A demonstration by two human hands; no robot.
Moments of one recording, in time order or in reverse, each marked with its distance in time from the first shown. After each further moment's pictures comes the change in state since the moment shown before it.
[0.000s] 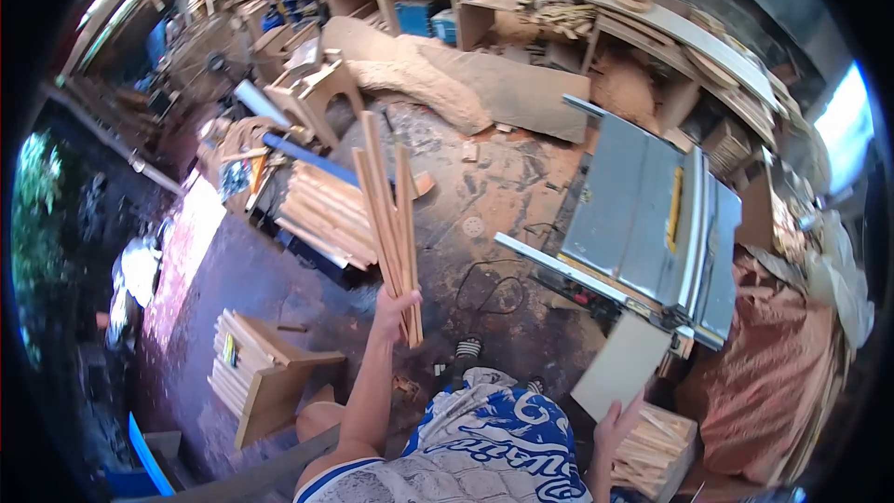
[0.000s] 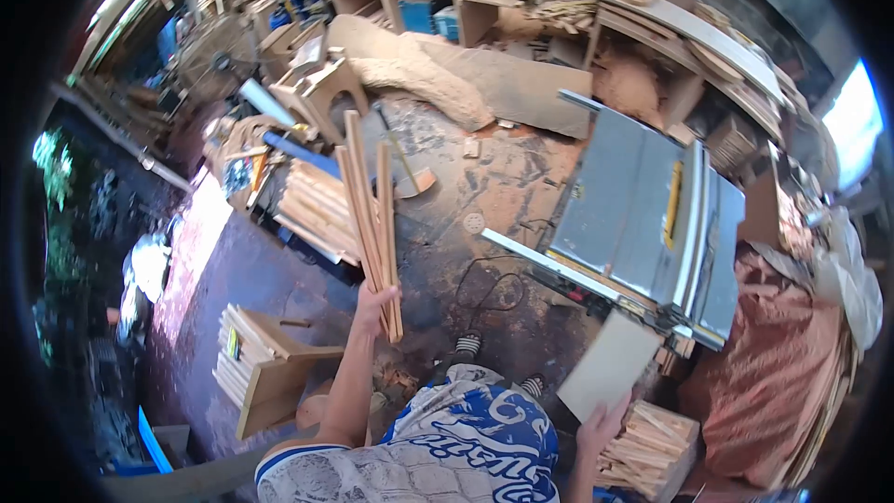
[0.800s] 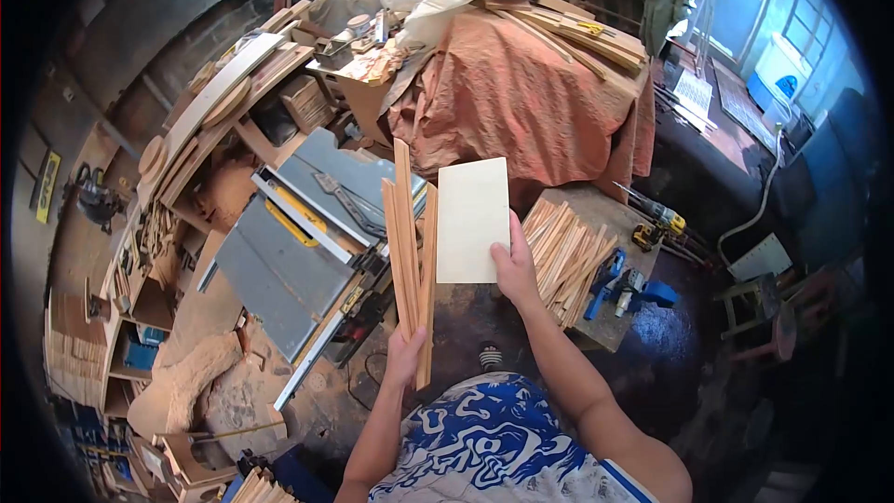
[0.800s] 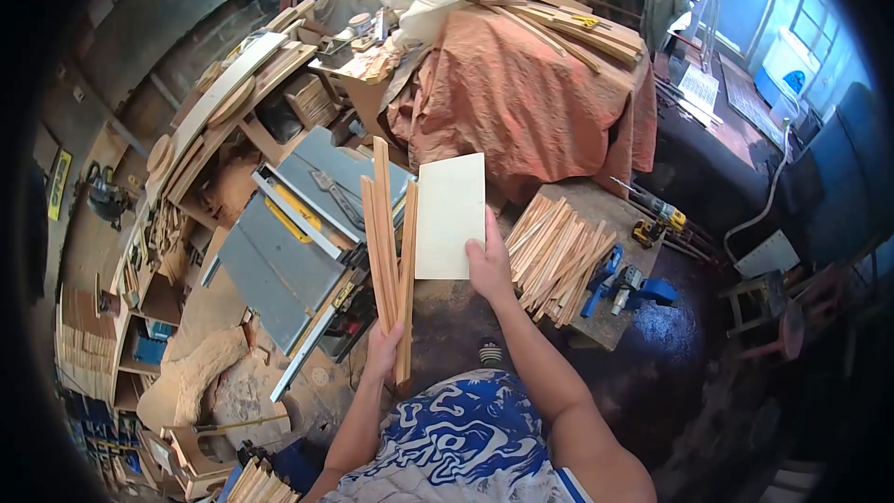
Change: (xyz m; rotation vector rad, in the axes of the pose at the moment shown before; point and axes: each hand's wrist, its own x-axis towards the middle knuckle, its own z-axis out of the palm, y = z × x) left_hand -0.254 -0.177 0.460 0.518 -1.365 -0.294; right_hand 0.035 0.105 -0.283 0.465 0.784 0.103
